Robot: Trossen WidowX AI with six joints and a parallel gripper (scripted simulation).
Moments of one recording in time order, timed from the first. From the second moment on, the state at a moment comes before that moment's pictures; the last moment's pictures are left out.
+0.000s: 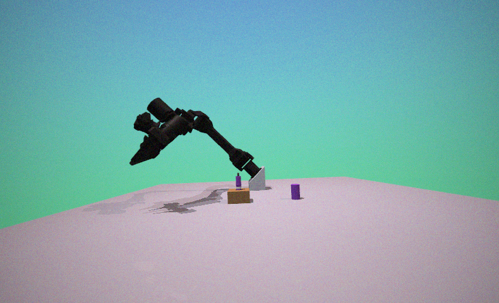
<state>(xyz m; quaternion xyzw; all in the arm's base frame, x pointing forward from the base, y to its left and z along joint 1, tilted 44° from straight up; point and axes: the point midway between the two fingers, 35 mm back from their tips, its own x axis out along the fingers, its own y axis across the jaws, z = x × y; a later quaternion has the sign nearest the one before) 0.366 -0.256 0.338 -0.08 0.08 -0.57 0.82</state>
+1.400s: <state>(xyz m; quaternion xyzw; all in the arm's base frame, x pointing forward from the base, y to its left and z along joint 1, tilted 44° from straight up) 0.330 0.085 -0.026 -0.46 0.73 0.00 0.50</state>
